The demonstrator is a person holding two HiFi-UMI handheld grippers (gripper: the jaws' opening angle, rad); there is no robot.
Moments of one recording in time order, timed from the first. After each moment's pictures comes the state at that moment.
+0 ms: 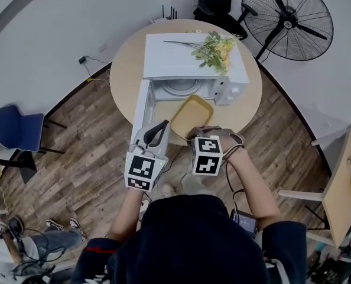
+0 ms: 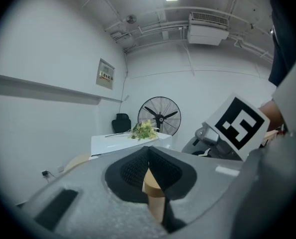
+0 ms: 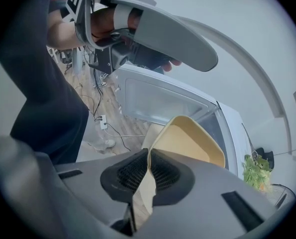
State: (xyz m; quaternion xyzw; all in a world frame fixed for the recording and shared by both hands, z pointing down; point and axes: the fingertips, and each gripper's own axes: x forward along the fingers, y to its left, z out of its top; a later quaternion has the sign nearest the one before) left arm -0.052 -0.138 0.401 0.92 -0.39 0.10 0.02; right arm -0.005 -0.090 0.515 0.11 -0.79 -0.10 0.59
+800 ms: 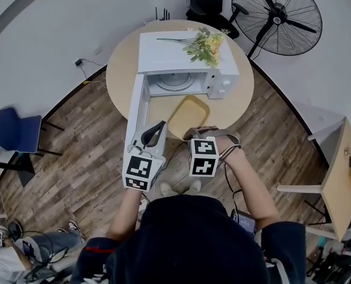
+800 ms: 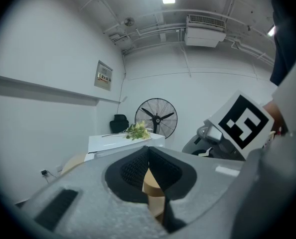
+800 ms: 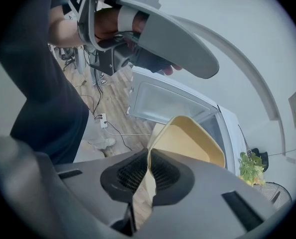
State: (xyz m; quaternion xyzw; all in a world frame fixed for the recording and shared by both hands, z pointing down) left arm -0.048 -0.091 0.398 0.92 -0.38 0.09 0.01; right arm -0.003 -0.043 0.507 0.13 -0.78 -0.11 0.60
